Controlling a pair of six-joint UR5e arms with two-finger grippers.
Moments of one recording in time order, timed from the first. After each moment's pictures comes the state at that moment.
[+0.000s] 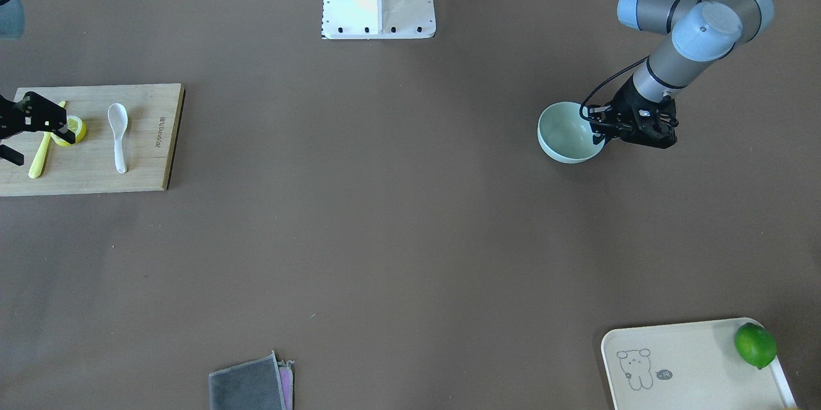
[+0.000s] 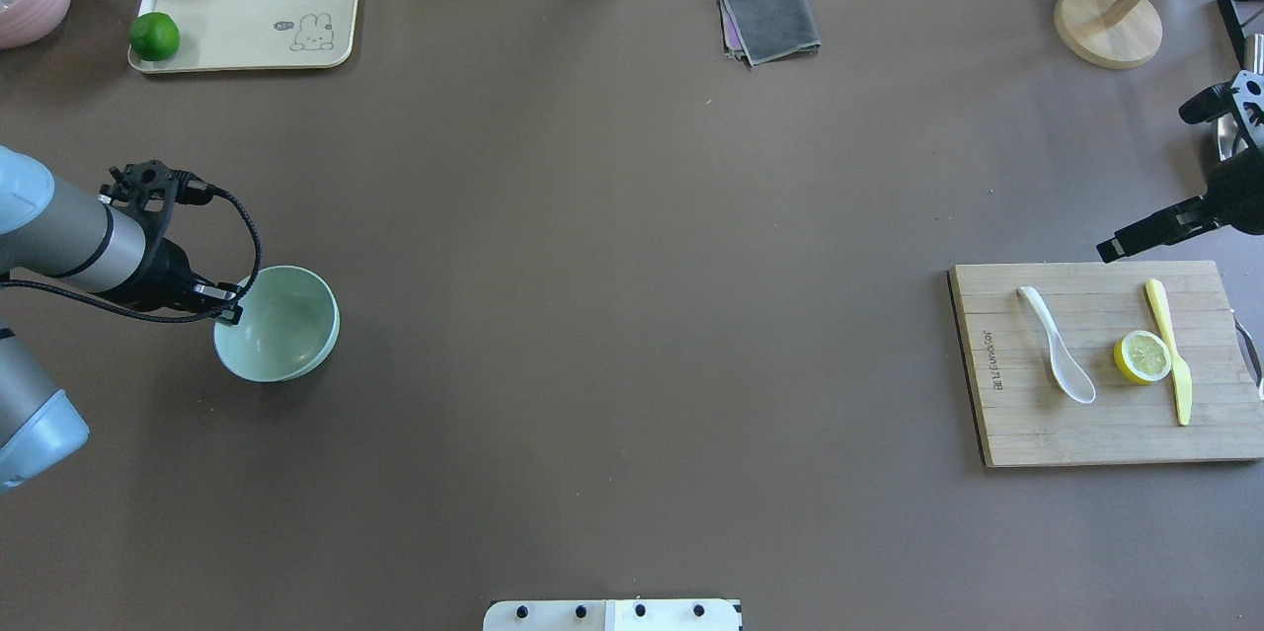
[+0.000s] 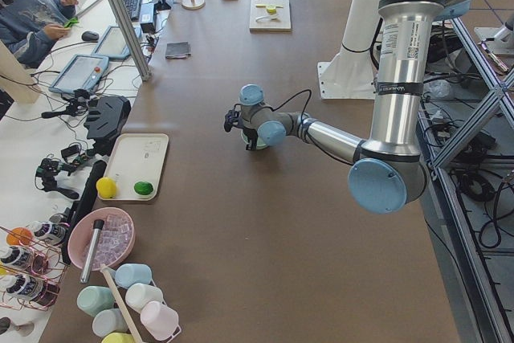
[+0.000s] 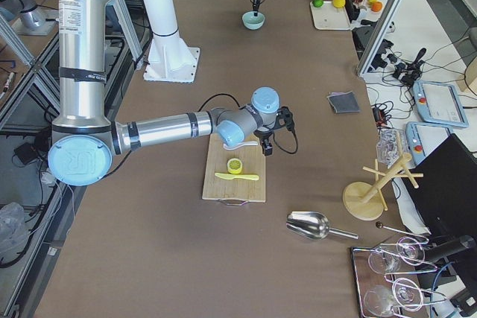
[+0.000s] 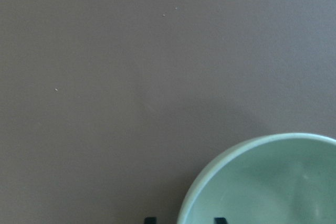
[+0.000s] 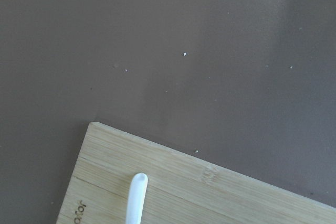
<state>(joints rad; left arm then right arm) -0.78 -1.63 -1.77 -2.04 -2.13 -0.83 1.12 -1.62 1.76 -1.11 2.38 0.41</state>
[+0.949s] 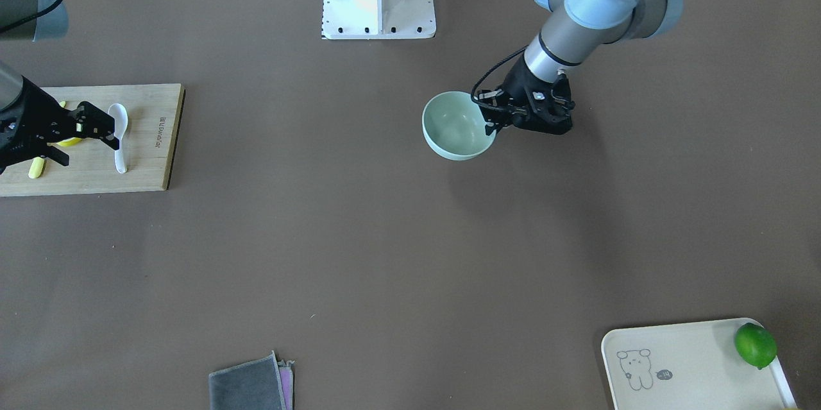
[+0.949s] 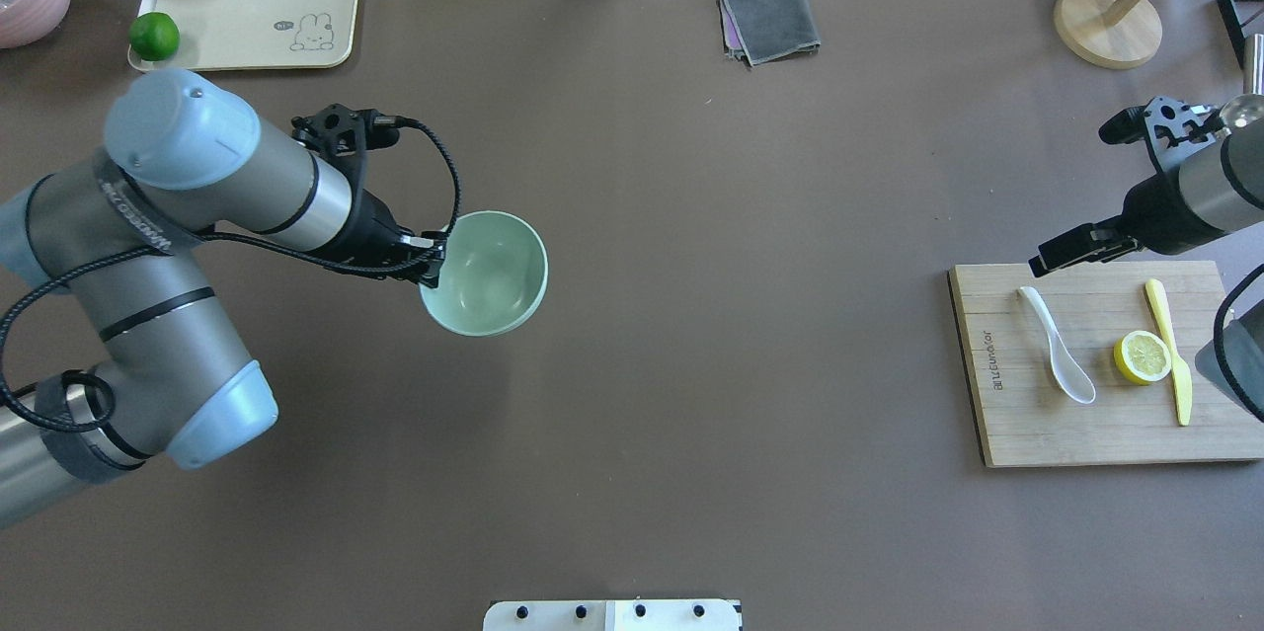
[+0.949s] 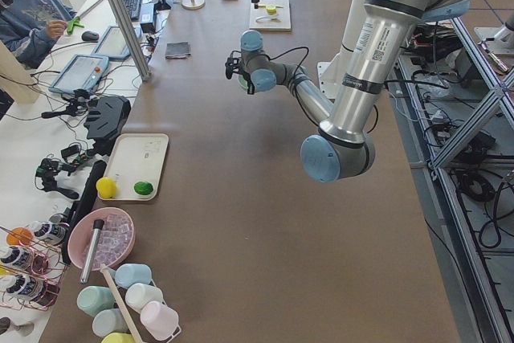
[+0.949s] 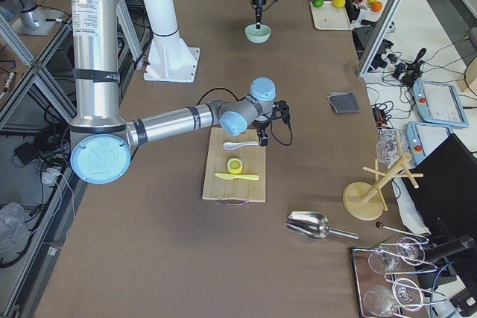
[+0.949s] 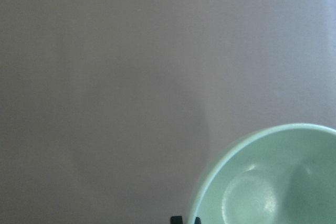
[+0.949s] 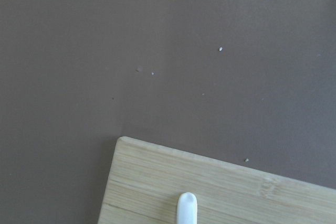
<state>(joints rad) -0.64 -2.02 -1.82 -1.85 -2.06 -1.19 0.96 -1.58 1.78 -1.11 2.25 0.62</state>
